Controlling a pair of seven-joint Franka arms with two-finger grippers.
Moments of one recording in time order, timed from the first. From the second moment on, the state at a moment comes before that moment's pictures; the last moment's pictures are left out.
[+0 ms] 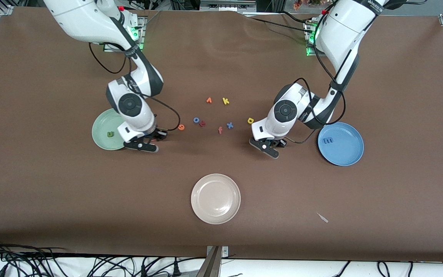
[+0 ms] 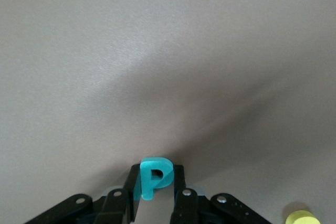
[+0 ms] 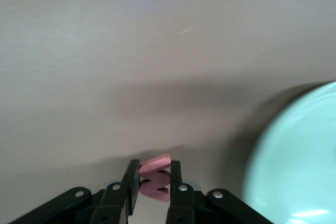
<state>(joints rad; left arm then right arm) -0.32 0.65 -0.21 -1.85 0.17 2.44 -0.08 0.30 0.47 0.09 -1.98 -0.20 2.36 0.62</state>
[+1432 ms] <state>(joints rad) 0.12 0.60 -0.21 -1.74 0.17 1.96 0.74 0.31 0.25 0.14 -2.29 -0.17 2.48 0.78</state>
